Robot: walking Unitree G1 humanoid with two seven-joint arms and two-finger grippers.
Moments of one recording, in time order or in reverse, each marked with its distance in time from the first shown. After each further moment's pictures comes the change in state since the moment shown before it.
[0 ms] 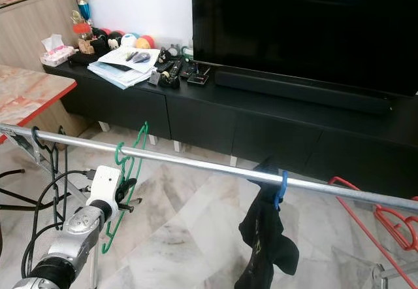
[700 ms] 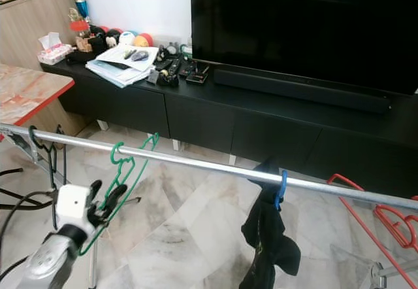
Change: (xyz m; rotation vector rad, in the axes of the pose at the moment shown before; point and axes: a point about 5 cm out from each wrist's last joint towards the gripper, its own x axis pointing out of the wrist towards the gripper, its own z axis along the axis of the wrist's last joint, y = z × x) left arm -0.083 0.018 0.006 -0.003 -0.181 0.019; right arm 0.000 -0.001 0.001 -0.003 -0.001 0.001
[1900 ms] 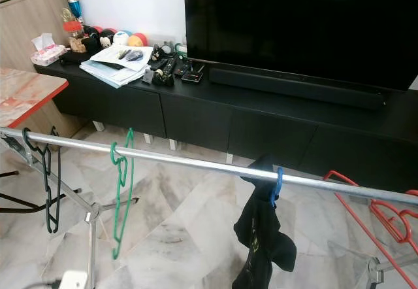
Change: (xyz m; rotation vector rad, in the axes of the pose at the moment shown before) left arm -0.092 -0.015 -0.171 -0.041 0.925 0.168; right arm 0.000 0.001 0.000 0.000 0.003 0.000
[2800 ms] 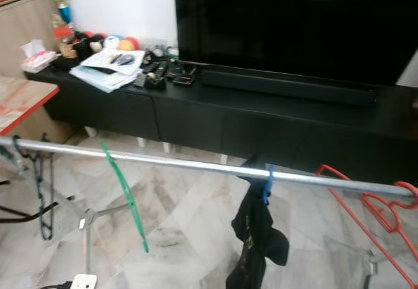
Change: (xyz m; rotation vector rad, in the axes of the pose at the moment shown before) left arm 0.008 -0.011 0.014 -0.008 -0.003 -0.025; right arm 0.000 0.000 -0.003 0.042 0.024 -0.012
